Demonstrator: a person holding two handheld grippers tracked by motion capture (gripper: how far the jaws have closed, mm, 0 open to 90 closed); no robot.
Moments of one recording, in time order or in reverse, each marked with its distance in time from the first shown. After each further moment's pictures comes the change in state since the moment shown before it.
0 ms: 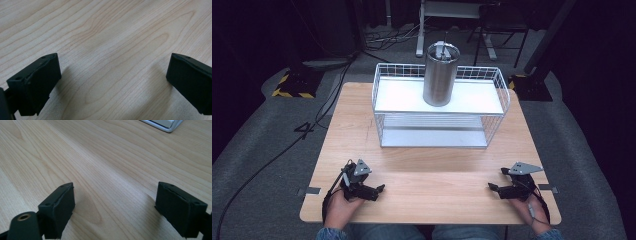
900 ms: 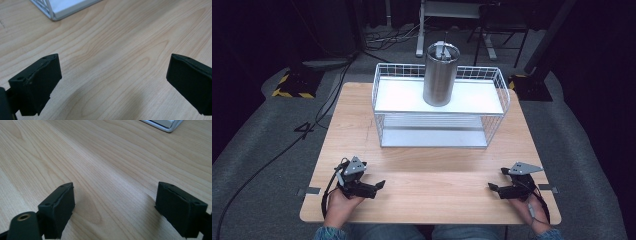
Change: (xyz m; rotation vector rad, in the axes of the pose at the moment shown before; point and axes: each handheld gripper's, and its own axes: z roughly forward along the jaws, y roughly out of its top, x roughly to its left) left arm 0.004 0.003 -0.013 -0.145 -0.068 -0.035; right arm 0.000 0.000 0.000 0.000 0.000 0.000
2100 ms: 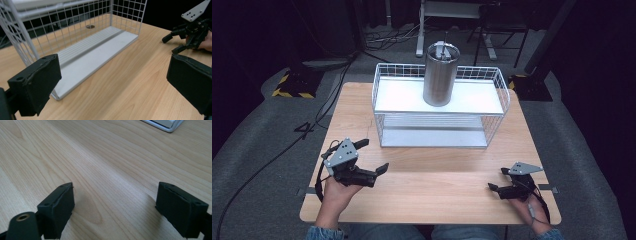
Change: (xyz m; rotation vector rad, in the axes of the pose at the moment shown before) left arm -0.021 0.067 -0.063 -0.336 -0.072 0.101; right arm 0.000 0.000 0.000 0.000 0.002 -0.003
